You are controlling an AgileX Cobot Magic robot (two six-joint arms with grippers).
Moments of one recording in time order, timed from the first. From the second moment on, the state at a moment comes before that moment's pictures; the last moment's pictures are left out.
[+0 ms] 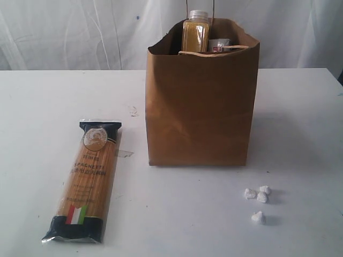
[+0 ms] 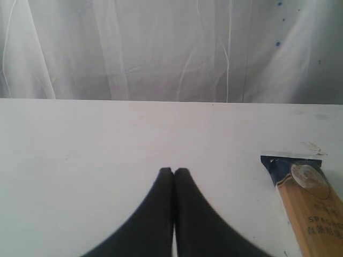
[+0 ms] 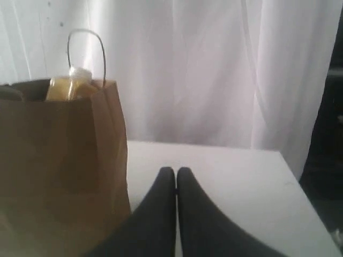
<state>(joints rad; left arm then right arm) -0.09 0.00 0.02 0.92 0.16 -0.94 0.12 0.30 -0.38 -0.05 0.23 -0.01</state>
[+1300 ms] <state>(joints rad) -0.09 0.00 0.02 0.92 0.16 -0.94 0.25 1.64 -0.76 0.24 0.40 -0.35</state>
